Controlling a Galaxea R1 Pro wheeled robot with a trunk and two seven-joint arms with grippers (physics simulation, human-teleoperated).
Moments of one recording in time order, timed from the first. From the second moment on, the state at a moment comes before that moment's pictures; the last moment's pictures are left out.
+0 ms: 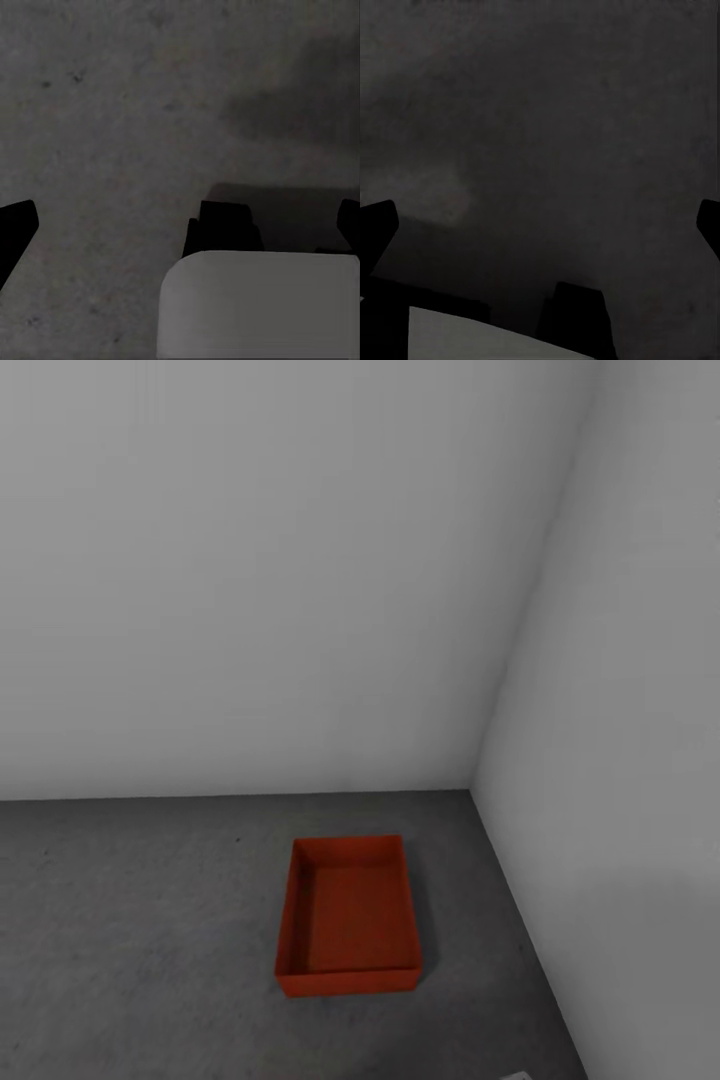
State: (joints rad) left arm -0.32 0.05 0.04 0.06 0.01 -0.26 0.06; right arm -0.29 -0.03 0.13 -0.26 0.03 -0.08 0.13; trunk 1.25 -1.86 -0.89
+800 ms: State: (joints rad) left arm -0.32 0.05 0.04 0.06 0.06 -0.26 0.06; right arm -0.28 -0.03 0.13 -0.23 0.04 -0.13 0.13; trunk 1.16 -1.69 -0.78
